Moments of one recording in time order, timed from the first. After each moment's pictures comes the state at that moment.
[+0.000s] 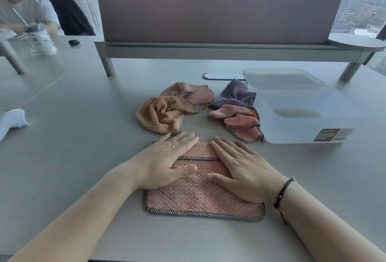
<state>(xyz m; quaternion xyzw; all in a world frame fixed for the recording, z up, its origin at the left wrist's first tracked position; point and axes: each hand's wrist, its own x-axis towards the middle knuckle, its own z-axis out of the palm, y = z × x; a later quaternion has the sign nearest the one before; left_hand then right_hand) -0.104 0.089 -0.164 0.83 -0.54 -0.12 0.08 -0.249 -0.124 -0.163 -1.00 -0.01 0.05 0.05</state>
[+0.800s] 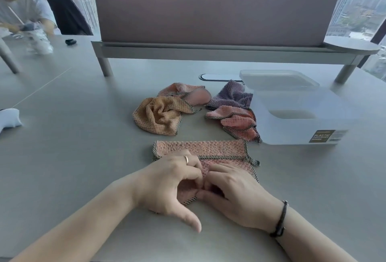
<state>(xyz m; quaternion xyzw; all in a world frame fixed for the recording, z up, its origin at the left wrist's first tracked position) -0.146 0.085 -0.149 0.73 -0.63 -0.11 0.22 -0.271 -0.094 -0.168 -0.97 -0.13 -0.11 0.20</state>
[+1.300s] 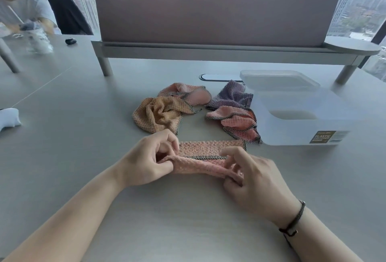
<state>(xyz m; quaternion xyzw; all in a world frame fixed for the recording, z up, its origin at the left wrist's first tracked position) -0.115 0.102 -0.150 0.75 -0.42 -0.18 0.48 -0.282 -0.113 -0.158 -0.95 0.00 -0.24 0.21</state>
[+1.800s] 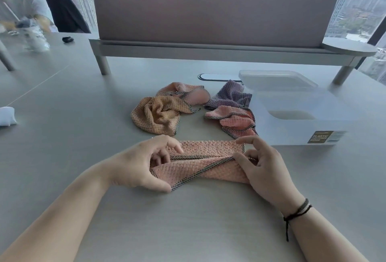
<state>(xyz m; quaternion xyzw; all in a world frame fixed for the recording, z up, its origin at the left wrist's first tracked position) -0.106 0.115 -0.142 0.77 -0.46 -0.24 0.37 -0.272 -0.138 -0.169 -0.87 0.16 -0.24 0.40</state>
